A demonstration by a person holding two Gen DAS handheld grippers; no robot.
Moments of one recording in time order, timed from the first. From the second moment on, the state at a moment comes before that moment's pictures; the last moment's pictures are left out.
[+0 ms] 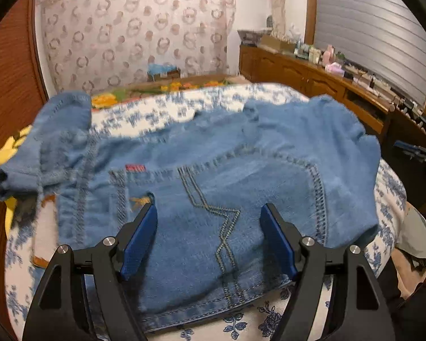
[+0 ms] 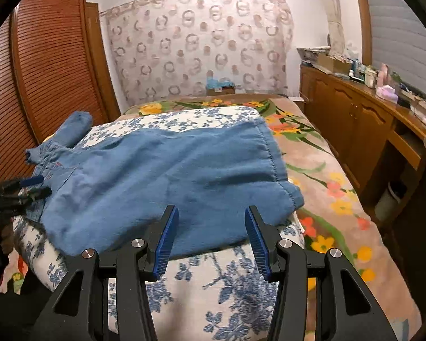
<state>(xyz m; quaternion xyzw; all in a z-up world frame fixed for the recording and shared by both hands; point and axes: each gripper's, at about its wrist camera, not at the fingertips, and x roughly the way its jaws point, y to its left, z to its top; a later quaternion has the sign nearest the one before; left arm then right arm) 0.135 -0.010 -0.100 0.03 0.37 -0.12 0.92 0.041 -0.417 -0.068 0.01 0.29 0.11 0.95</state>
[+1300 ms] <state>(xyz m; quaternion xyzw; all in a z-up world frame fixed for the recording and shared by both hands) 0.118 0.005 -0.077 0.00 0.33 -0.12 0.94 0.054 -0.388 0.002 0.01 0.24 0.11 0.96</state>
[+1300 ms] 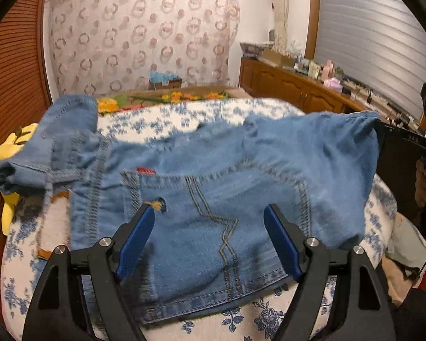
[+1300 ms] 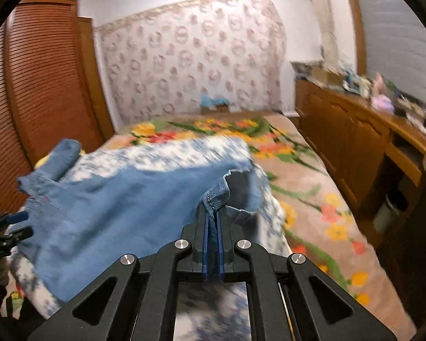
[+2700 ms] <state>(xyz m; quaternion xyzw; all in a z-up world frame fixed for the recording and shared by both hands) 0.129 0.048 -0.080 -0.02 0.33 -0.12 0.94 0.102 -0.200 0.059 -0.09 0.28 0.25 0.92</state>
